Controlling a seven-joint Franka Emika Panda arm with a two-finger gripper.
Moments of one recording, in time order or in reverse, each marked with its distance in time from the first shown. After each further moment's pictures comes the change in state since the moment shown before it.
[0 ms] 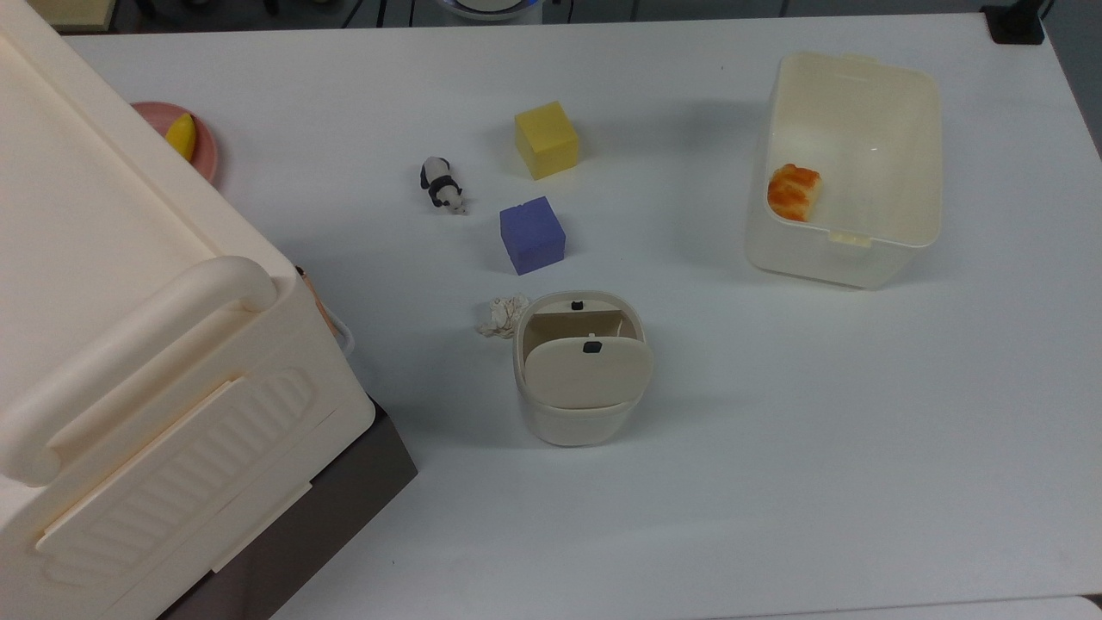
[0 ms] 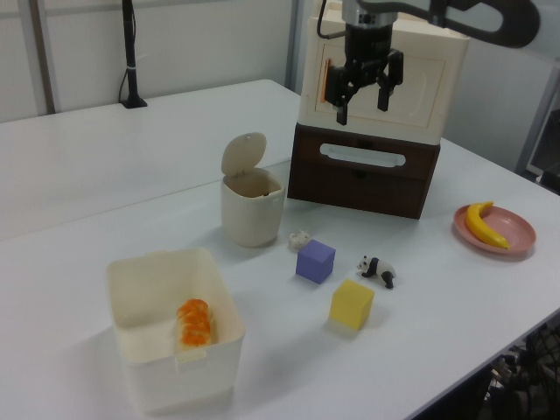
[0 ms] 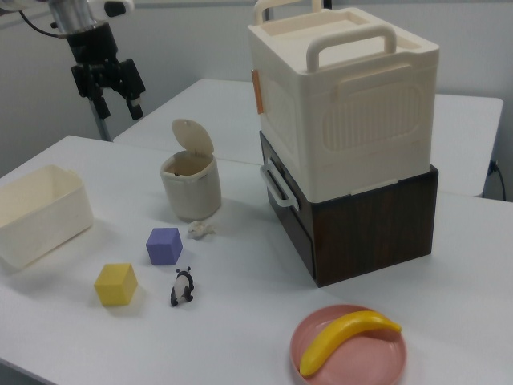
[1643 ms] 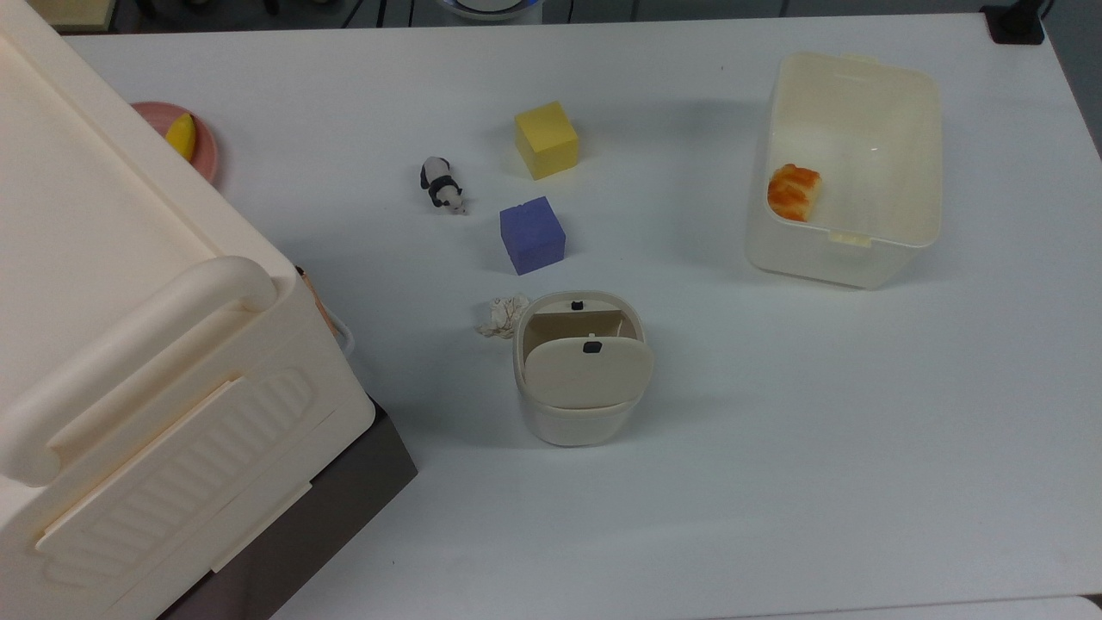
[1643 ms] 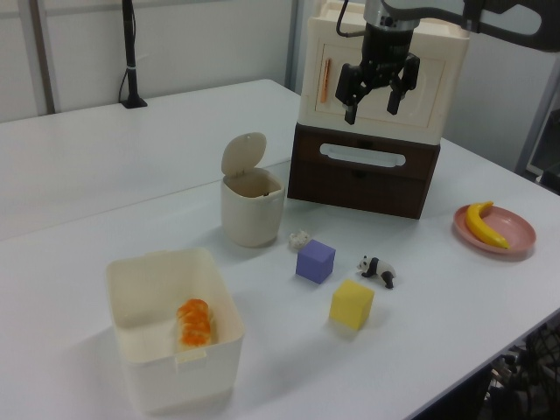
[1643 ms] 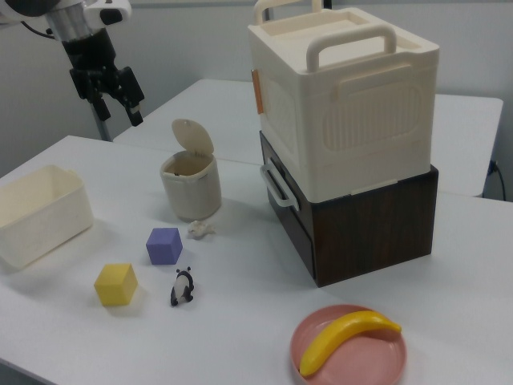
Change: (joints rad) arm -0.053 -0.135 0.005 -0.194 0.061 0.161 0.024
